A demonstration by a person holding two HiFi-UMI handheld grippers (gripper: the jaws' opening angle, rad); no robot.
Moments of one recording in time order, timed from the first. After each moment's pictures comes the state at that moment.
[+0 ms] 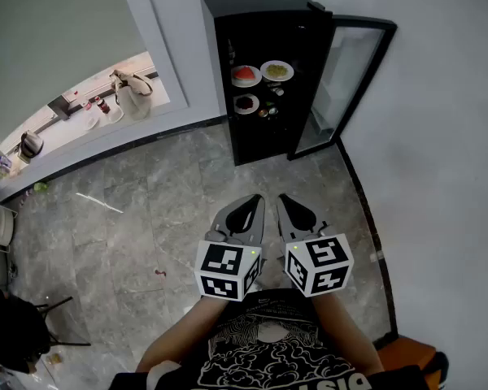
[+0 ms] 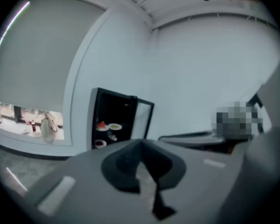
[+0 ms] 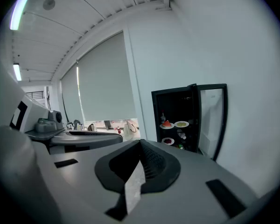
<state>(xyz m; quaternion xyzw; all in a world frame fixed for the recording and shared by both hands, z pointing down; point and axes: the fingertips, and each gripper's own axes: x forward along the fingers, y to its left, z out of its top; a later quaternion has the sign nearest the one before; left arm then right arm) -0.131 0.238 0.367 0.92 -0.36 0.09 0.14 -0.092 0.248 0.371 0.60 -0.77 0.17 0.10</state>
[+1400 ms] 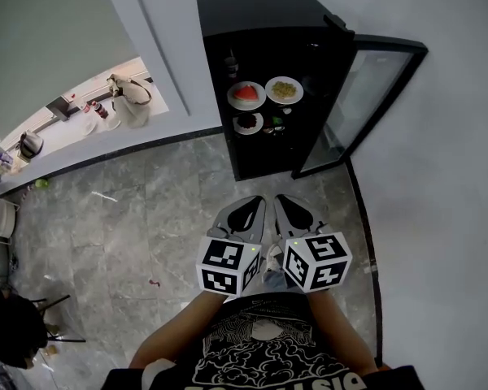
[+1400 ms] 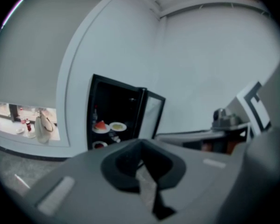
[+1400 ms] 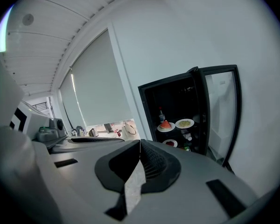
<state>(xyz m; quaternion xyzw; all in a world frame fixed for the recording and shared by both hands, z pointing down) -0.051 0.085 0.396 0.90 -0.38 0.13 0.16 -0.018 0.089 0.397 0.57 -0.79 0.22 0.08</state>
